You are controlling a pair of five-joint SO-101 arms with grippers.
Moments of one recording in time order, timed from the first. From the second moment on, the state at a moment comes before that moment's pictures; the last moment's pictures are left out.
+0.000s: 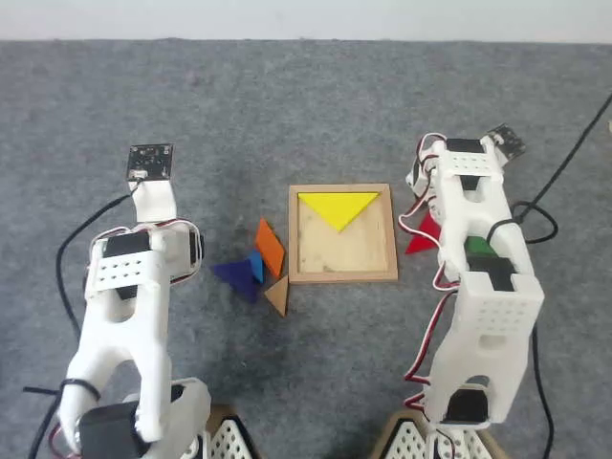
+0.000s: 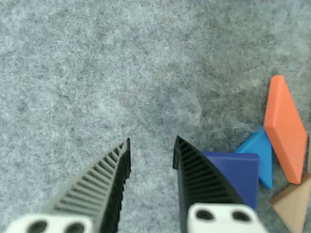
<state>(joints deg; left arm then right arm) -16.4 -22.8 53.4 50.9 -1.5 -1.7 32.1 -7.0 62.1 -54.5</state>
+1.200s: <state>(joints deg) -16.4 -22.8 53.4 50.9 -1.5 3.2 32.5 -14.0 65.8 -26.2</state>
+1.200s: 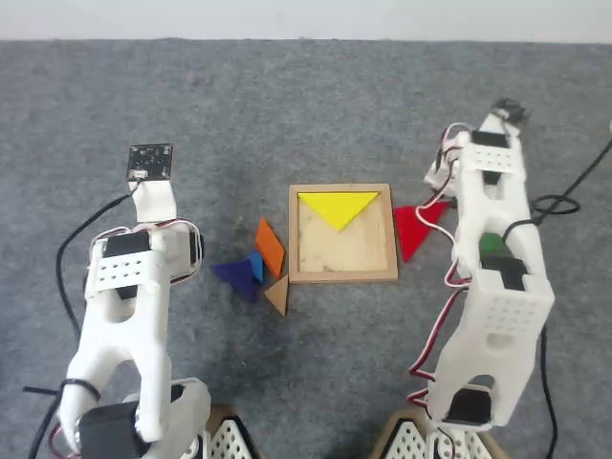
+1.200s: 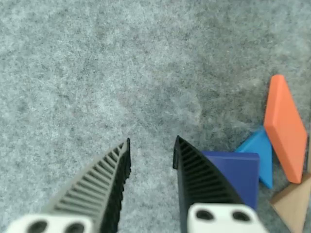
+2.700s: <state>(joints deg) -16.4 -22.8 53.4 50.9 -1.5 -3.5 37.0 -22.1 82.1 -15.7</state>
